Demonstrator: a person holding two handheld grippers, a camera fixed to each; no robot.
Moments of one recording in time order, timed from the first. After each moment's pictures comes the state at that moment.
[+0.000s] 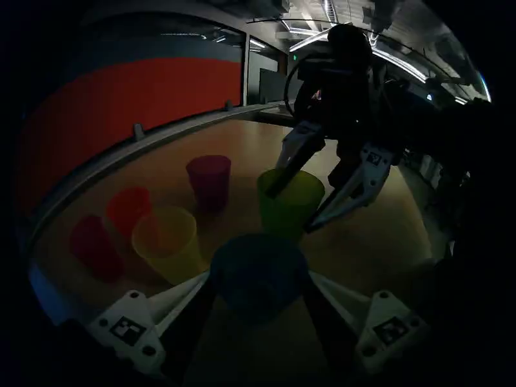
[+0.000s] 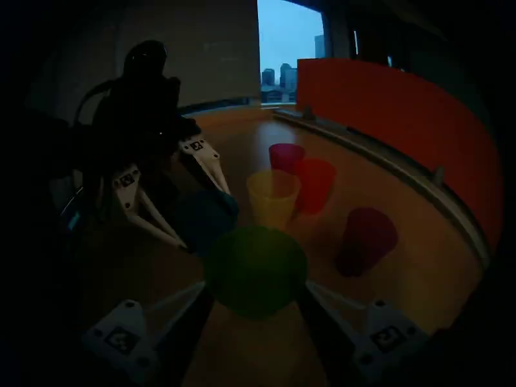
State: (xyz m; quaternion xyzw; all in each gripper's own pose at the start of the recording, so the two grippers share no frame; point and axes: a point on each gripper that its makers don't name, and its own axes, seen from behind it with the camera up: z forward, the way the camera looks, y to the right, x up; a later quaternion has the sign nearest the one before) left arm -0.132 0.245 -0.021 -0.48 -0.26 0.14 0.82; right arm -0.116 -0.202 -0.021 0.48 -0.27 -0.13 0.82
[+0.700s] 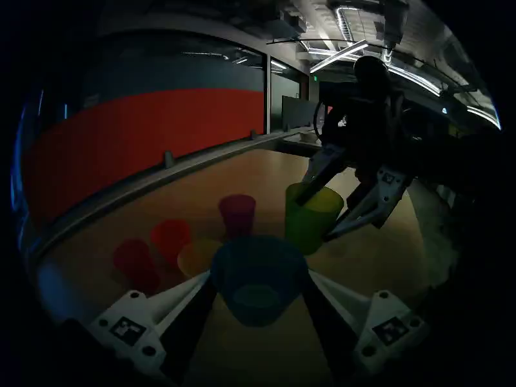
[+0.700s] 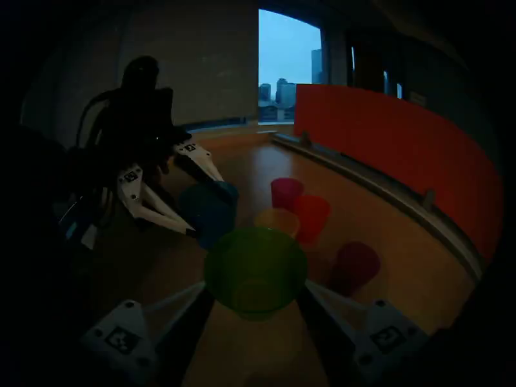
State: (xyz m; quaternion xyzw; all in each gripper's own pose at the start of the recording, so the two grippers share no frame) left arm -0.055 0.221 -0.016 -0.43 -0.20 0.12 0.87; right arm -0.052 -0.211 -0.030 0.48 -0.23 -0.12 0.84
